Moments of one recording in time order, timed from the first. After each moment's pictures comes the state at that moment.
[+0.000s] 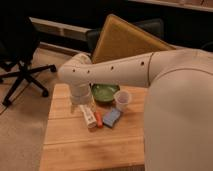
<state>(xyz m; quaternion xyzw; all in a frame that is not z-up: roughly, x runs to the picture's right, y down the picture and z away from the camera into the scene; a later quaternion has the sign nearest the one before) -0.108 0.103 0.703 -0.26 0.23 0.64 0.68</state>
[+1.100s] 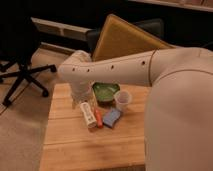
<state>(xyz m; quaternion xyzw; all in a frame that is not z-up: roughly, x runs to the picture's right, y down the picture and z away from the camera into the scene) -0.096 0.063 0.707 -0.22 0.20 0.64 0.71</state>
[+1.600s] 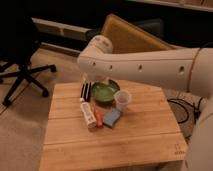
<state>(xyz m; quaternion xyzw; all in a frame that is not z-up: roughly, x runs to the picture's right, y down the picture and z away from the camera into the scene) -0.039 -0.046 0.692 -0.10 0.05 0.72 0.68</state>
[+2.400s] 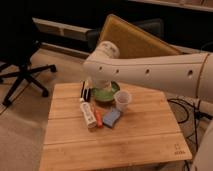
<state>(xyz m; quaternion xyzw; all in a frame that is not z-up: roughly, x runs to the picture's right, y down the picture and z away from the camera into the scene) -0.028 0.010 0.697 -0.15 0.10 0.74 0.65</state>
